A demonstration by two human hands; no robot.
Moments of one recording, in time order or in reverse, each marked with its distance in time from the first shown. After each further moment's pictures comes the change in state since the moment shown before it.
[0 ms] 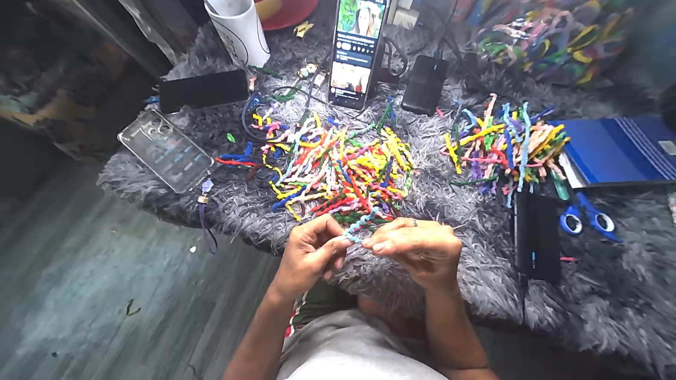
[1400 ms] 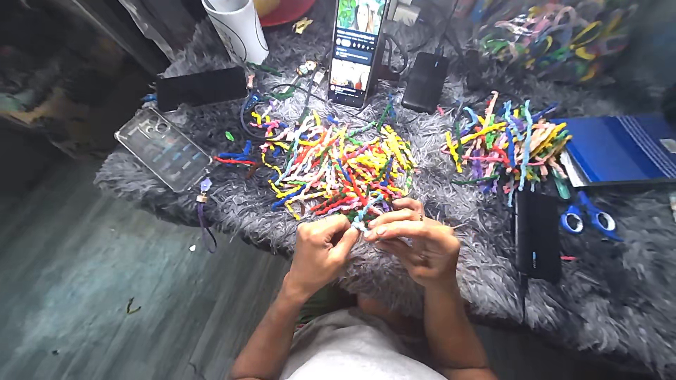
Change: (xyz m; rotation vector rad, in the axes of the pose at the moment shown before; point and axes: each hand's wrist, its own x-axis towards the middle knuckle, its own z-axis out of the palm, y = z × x) left_hand 0.012 -0.015 0.009 0.767 0.139 0.224; right_hand -0.004 0.001 0.000 -0.198 0.022 0.037
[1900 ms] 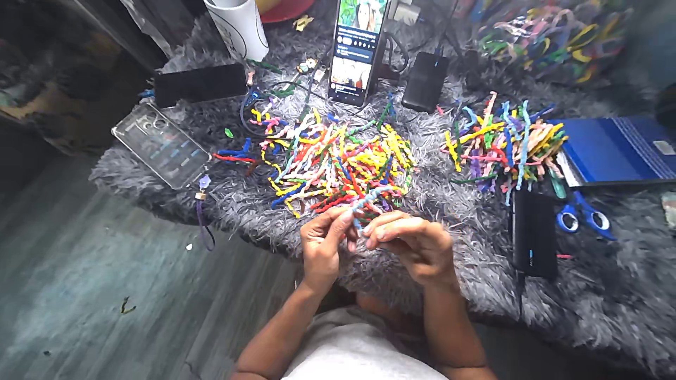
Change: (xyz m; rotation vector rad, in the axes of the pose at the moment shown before) left_hand -0.002 0.014 0.030 -0.914 0.341 -0.274; right_hand 0.001 0.001 0.001 0.254 -0.115 0.049
